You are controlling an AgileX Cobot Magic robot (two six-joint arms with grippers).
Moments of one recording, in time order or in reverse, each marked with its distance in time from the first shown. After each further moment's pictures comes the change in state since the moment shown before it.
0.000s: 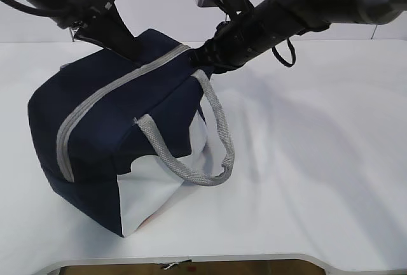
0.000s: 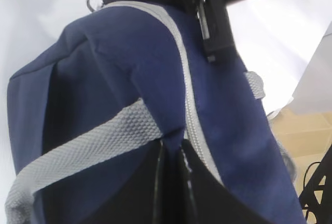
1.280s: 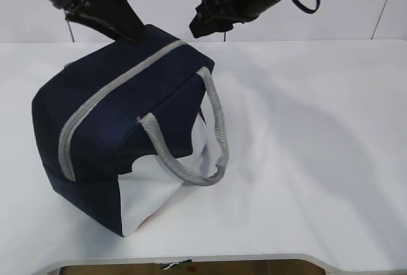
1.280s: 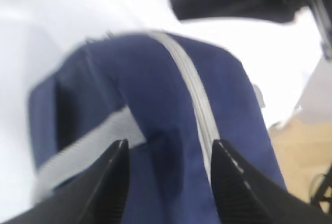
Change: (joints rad) left arm 0.000 0.000 -0.107 0.048 0.016 -0.068; right arm 0.000 -0.151 -0.078 -0.138 0.153 0.007
